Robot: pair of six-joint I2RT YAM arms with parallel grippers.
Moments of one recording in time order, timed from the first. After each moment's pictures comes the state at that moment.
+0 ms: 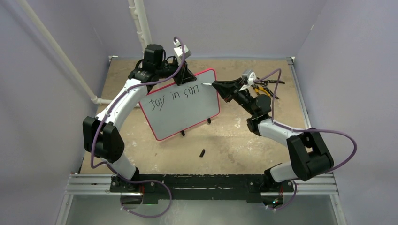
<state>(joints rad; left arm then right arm) -0.35 1.65 1.52 -0.32 0.80 0.19 0.40 1.42 0.64 1.18 -0.46 0.37</state>
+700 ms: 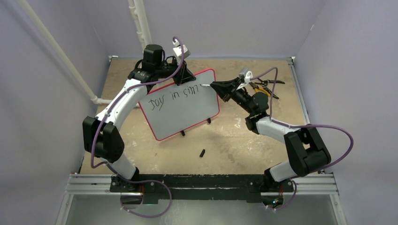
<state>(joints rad) -0.34 1.65 1.52 -0.31 0.80 0.19 0.40 1.48 0.67 1.16 -0.46 0.37</state>
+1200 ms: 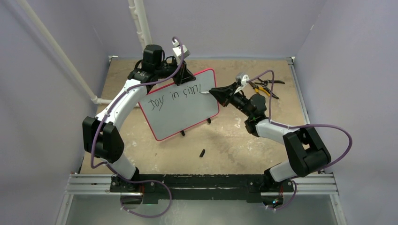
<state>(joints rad) -0.34 1.64 1.51 -0.30 0.80 0.18 0.42 1.48 0.63 1.09 -0.46 0.38</state>
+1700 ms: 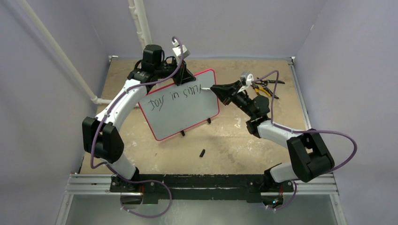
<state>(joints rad) -0.34 1.64 1.51 -0.30 0.82 0.17 0.42 1.42 0.62 1.12 -0.45 0.41</state>
